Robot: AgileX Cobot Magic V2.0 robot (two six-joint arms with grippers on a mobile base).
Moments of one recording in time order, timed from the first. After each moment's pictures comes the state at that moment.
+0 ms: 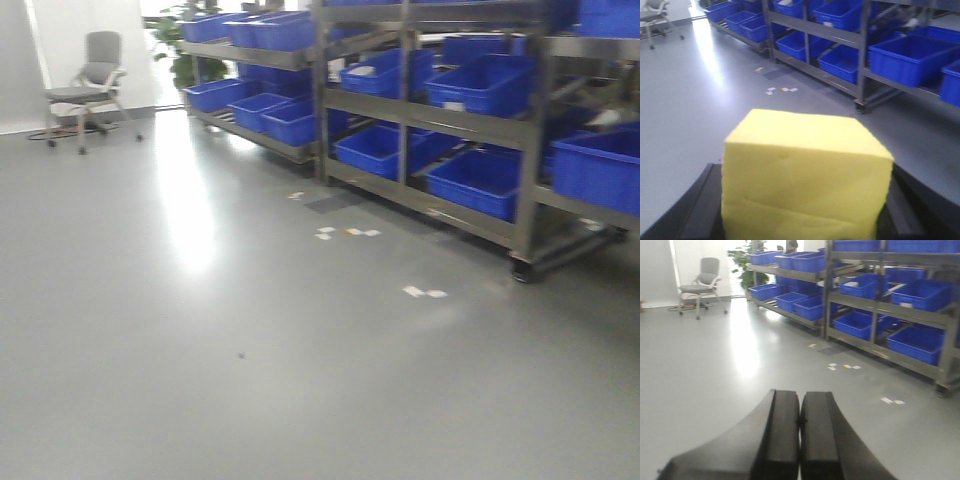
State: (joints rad) left arm -0.03 -0.01 0.00 0.13 0.08 -0.20; right arm 0.10 0.03 -0.55 -0.14 0.77 0.21
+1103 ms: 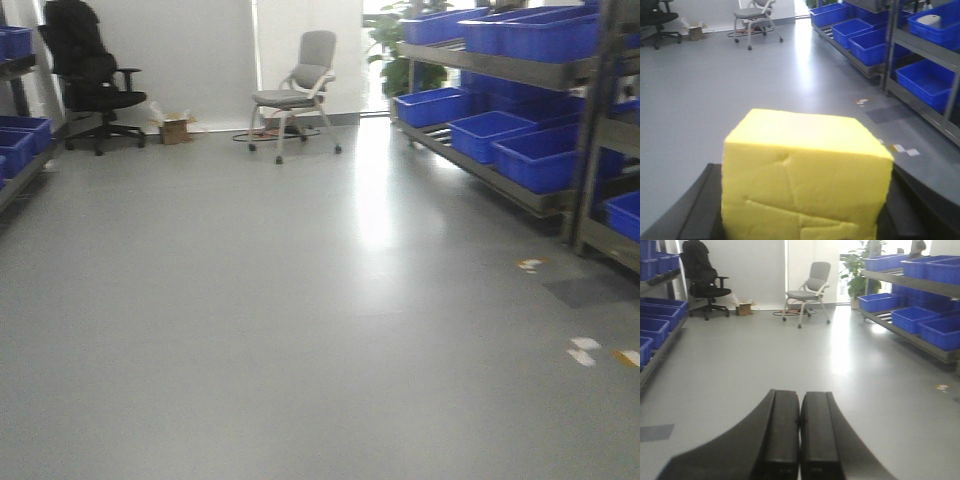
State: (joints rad) left arm -0.03 -0.01 0.00 0.13 0.08 -0.20; right arm 0.10 0.03 -0.55 -0.14 0.77 0.21
